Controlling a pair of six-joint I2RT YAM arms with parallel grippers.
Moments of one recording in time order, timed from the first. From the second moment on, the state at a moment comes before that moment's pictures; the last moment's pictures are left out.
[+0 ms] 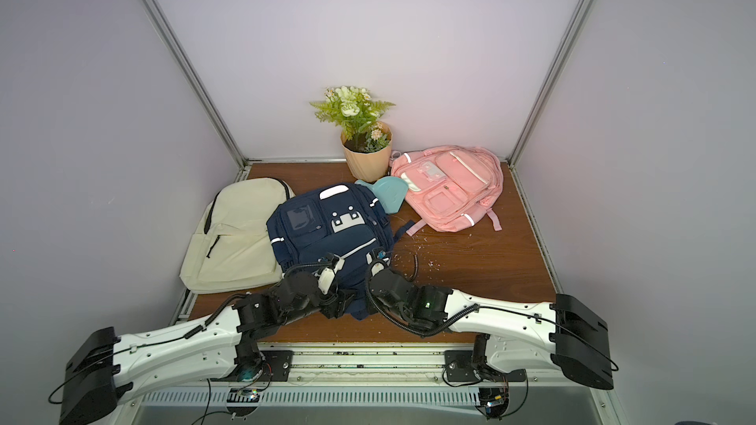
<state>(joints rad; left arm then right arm) -1.04 0.94 0.40 -0.06 -0.09 -0.42 1.23 1.19 0.71 -0.13 0.39 0.73</state>
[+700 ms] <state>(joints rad) -1.07 1.10 0.47 -0.10 -0.18 -0.46 1.05 1.15 0.64 -0.14 0.29 0.77</state>
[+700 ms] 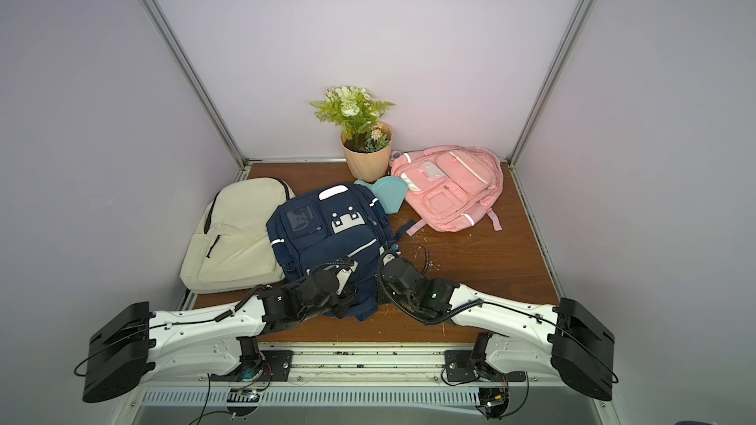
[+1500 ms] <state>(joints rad) -1.08 0.76 0.40 -0.29 -0.23 -0.50 0.75 1.22 0.70 -0.09 0.15 0.50</state>
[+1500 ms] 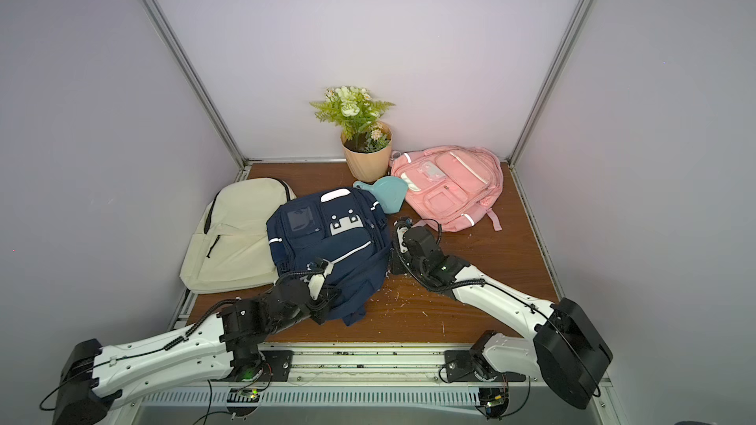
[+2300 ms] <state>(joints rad) -1.08 1.10 0.61 -0.16 -0.17 -0.35 1.03 1.10 0.70 -0.11 0.24 0.48</state>
